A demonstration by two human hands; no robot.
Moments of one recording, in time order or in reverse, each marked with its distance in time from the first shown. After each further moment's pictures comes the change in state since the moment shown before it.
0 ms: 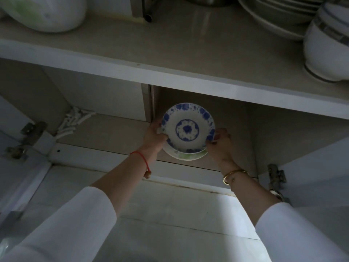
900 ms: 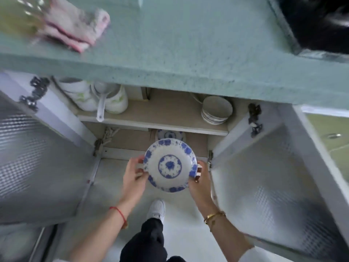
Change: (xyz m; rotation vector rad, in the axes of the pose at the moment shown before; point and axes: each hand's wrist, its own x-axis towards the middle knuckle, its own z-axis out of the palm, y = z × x) left_hand -0.397 0.205 -0.113 0.048 0.051 0.040; right_hand -0.320 -0.217 -0.244 0.377 -0.087 0.208
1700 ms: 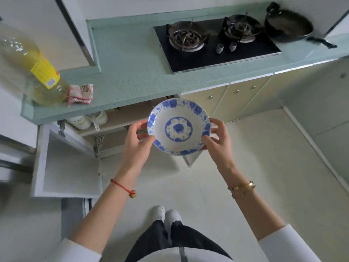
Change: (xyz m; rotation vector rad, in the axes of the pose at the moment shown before) left_hand -0.357 0.364 -0.074 -0.032 -0.316 0.242; right_hand -0.386 -0.325 -0.248 0.260 0.292 -0.087
